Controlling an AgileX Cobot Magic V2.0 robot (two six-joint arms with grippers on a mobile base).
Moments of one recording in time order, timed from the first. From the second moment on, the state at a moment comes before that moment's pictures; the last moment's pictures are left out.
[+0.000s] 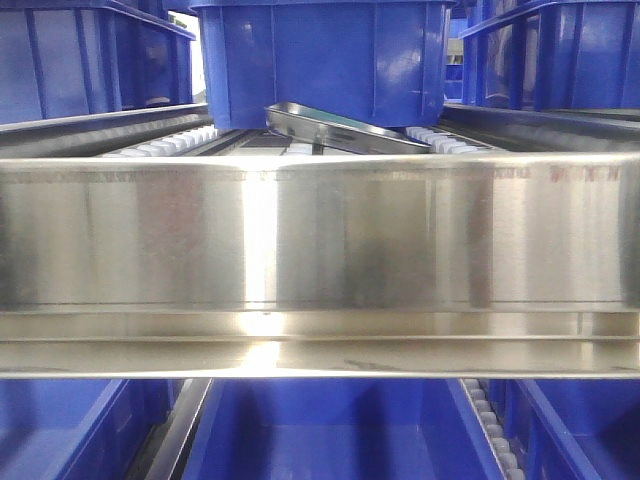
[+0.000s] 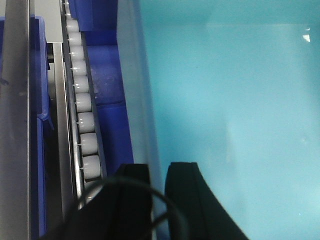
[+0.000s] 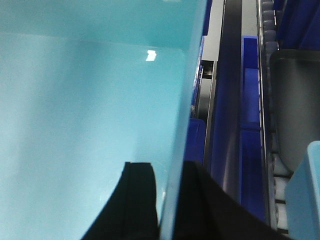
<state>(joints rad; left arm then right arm) -0.50 1.48 -1.78 -0.02 1.11 -0.22 0.37 1.36 -1.62 0.02 1.03 0.17</state>
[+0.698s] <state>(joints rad) -0.50 1.48 -1.78 -0.02 1.04 -0.22 0.37 1.36 -1.62 0.01 1.03 0.18</state>
